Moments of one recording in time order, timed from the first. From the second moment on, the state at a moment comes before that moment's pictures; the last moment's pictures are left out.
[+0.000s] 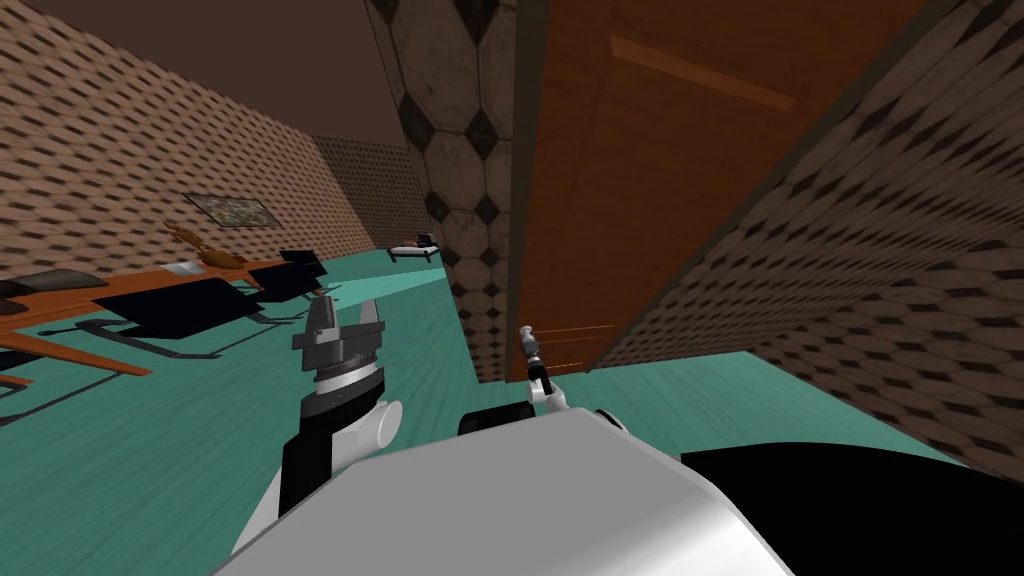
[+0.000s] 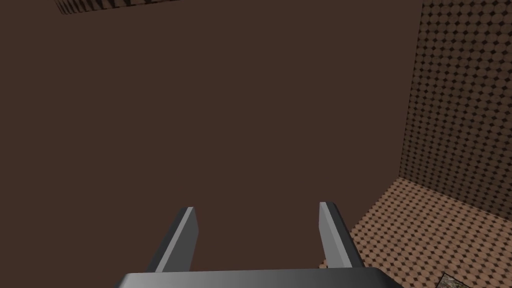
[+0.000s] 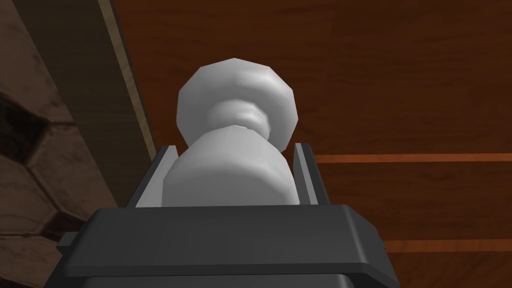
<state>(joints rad) -0.18 -0.04 0.21 -0.60 -0.41 -0.83 -1.35</state>
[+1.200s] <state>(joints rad) -0.20 -0.09 0.46 -0.67 -0.46 -0.85 -1.34</state>
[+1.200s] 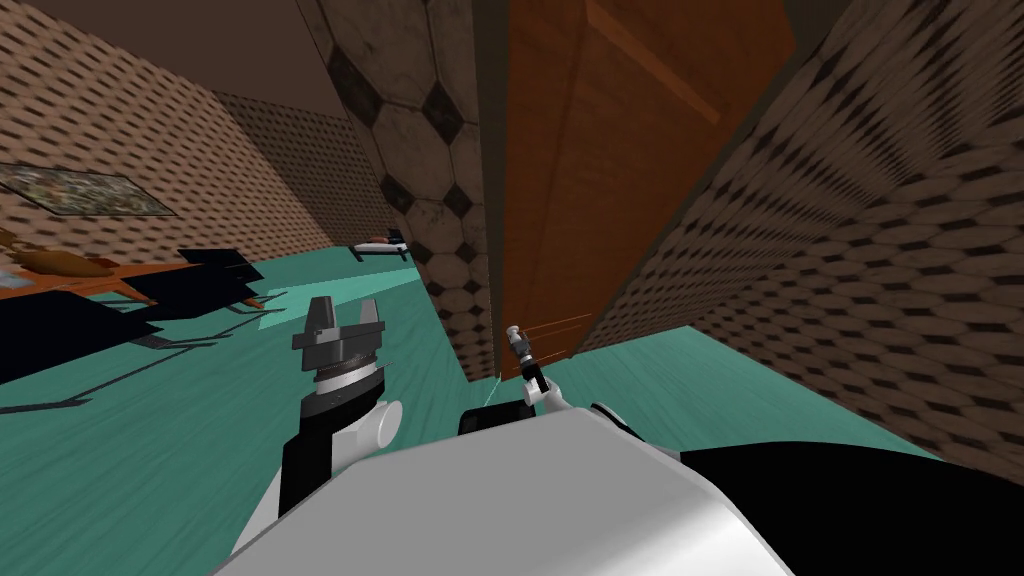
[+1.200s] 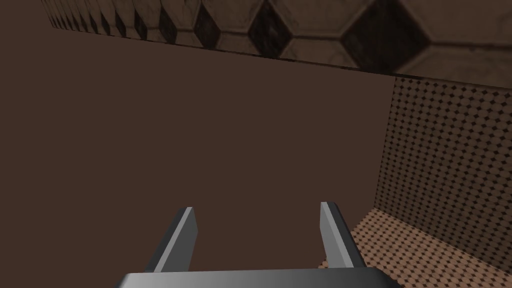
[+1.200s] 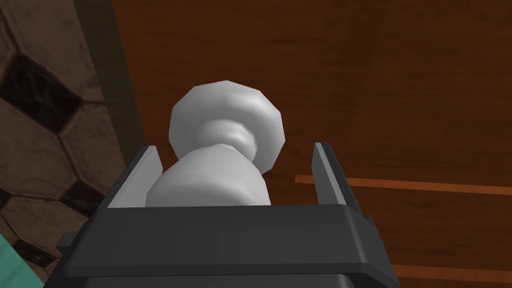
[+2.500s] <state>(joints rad) -0.22 -0.17 0.75 -0.78 -0.53 -0.88 -1.33</state>
